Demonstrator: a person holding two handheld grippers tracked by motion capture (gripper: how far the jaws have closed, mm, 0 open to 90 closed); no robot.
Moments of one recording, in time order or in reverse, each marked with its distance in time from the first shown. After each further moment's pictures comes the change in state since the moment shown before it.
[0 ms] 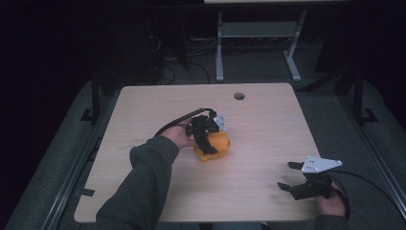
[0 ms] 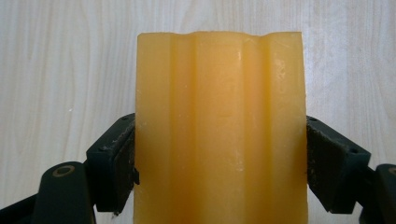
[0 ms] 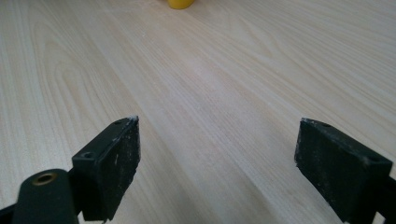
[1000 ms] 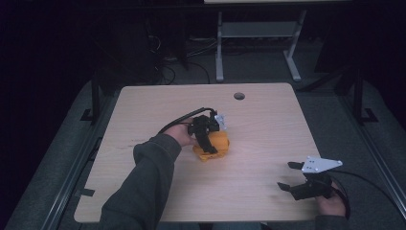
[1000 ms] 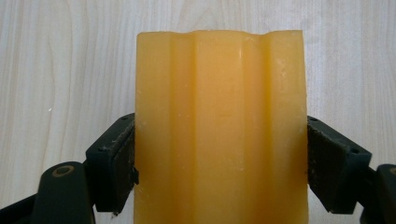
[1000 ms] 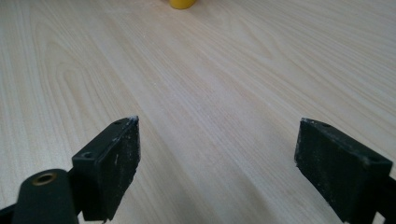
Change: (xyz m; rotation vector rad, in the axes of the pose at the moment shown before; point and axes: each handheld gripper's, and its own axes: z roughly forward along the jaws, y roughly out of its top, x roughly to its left) left arm 0.019 -0.007 0.017 -0.005 -0.079 -0.024; right arm 0.000 0.000 -0.001 -0.004 0.000 -0.007
